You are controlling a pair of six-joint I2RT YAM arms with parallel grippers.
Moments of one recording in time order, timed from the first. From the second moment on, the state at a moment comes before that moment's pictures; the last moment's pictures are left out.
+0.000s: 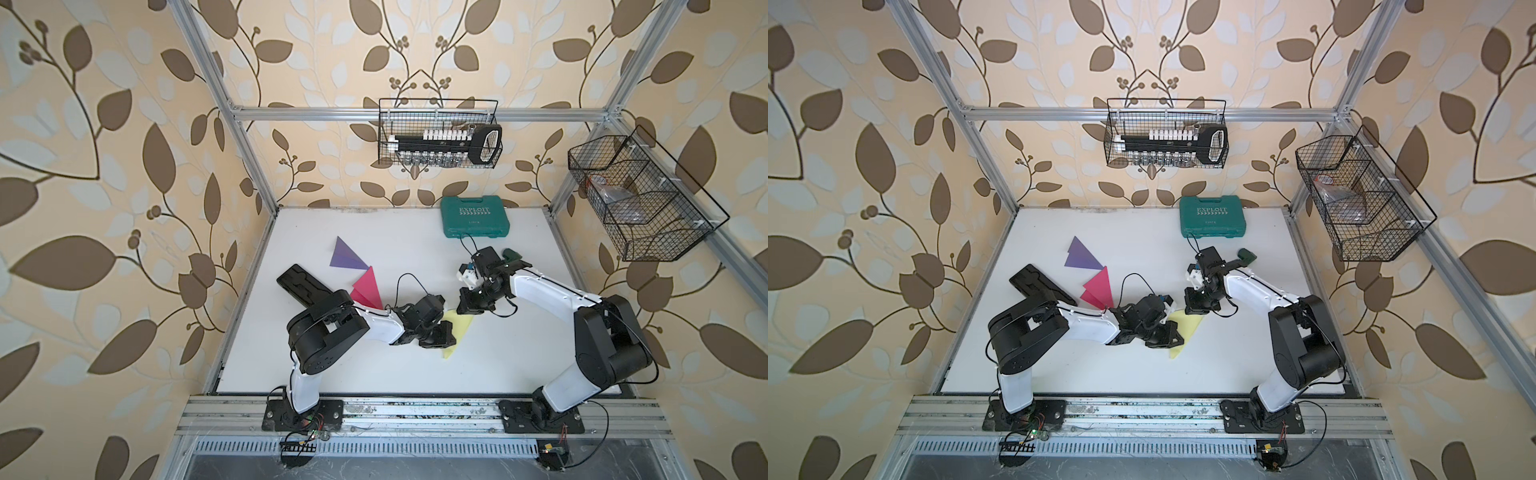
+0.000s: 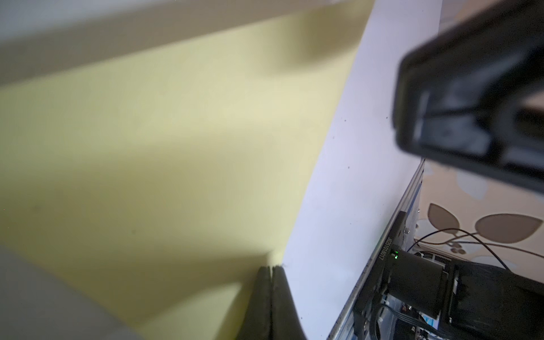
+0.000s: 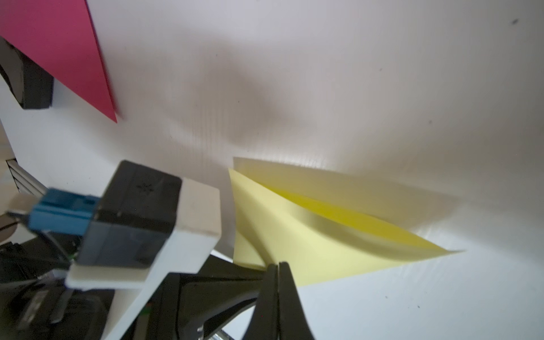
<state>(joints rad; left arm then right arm) -0.96 1.90 0.91 0.18 0.41 -0.95 0.36 1.63 1.03 -0.78 -0.37 0.25</state>
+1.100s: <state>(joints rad) -0.95 1.87 0.88 0.15 0.40 -0.90 0.46 1.83 1.12 -0.94 -0.18 0.19</state>
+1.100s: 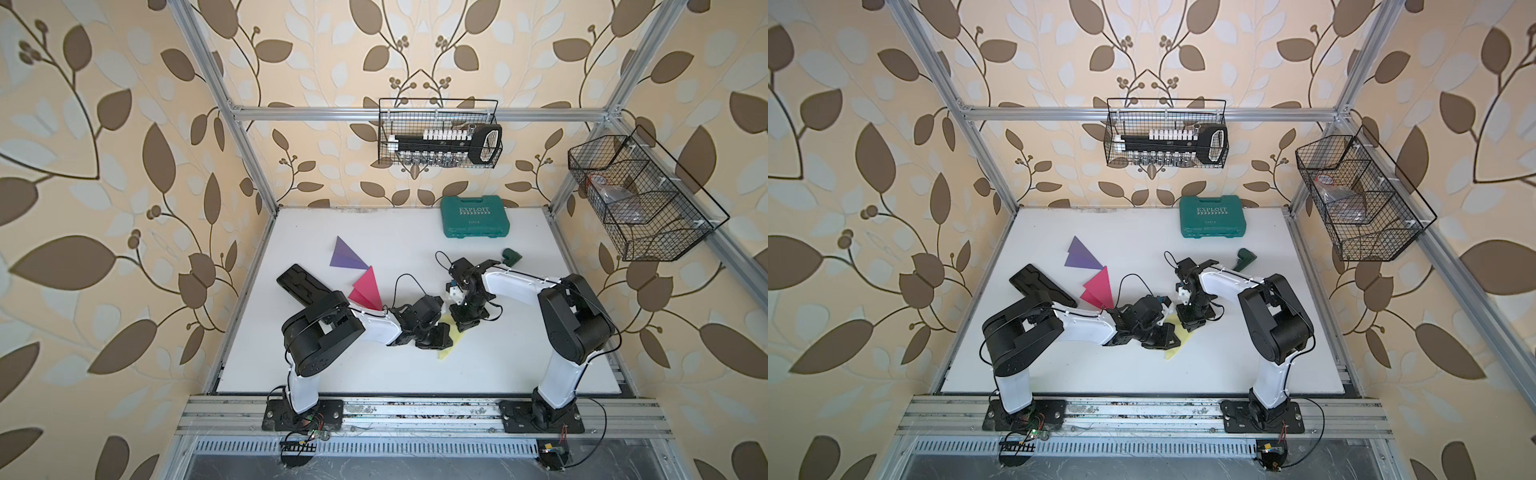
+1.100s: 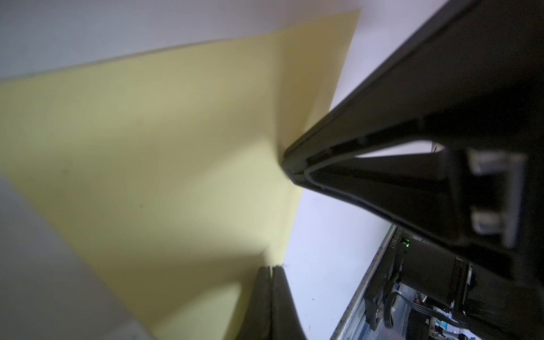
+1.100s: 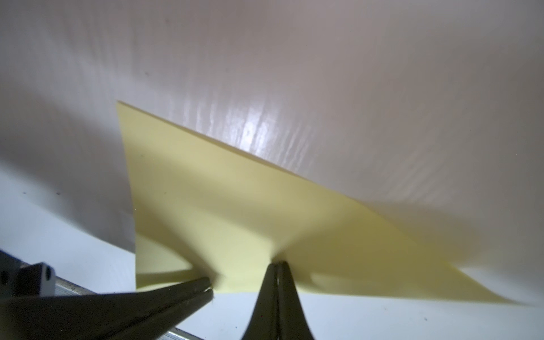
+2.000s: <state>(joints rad) -0.95 1.87 0.87 0.16 0.40 -0.89 0.25 1.84 1.13 -0.96 -0.20 0.24</state>
